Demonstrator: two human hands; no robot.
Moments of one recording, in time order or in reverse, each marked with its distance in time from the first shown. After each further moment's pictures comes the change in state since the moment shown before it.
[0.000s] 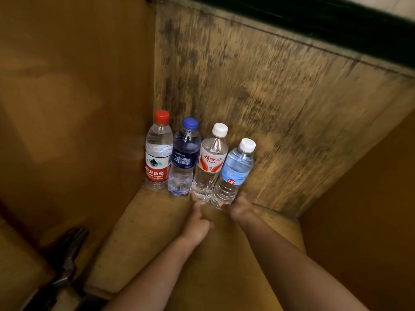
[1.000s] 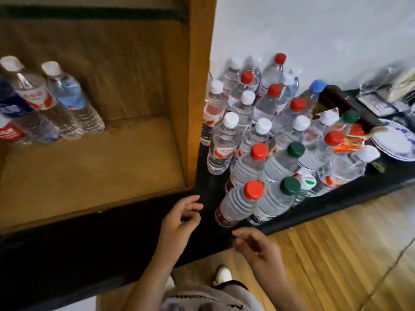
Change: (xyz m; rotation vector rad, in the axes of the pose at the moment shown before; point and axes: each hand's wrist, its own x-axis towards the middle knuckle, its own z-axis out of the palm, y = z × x) left_hand -0.287 -0.011 0.189 0.149 -0.364 0.070; right_hand -0.407 0.242 -0.187 0.426 0.281 0.115
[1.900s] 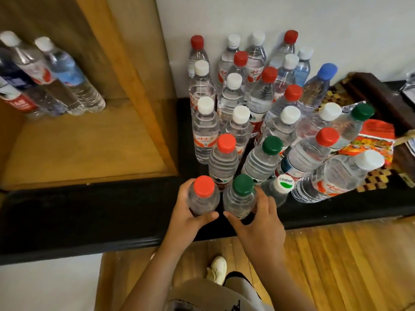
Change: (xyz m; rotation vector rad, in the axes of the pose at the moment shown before) left_hand 0.005 0.001 0.111 -0.060 0.128 0.082; right_hand 0.059 0.020 -0.077 -0.552 0.130 -0.165
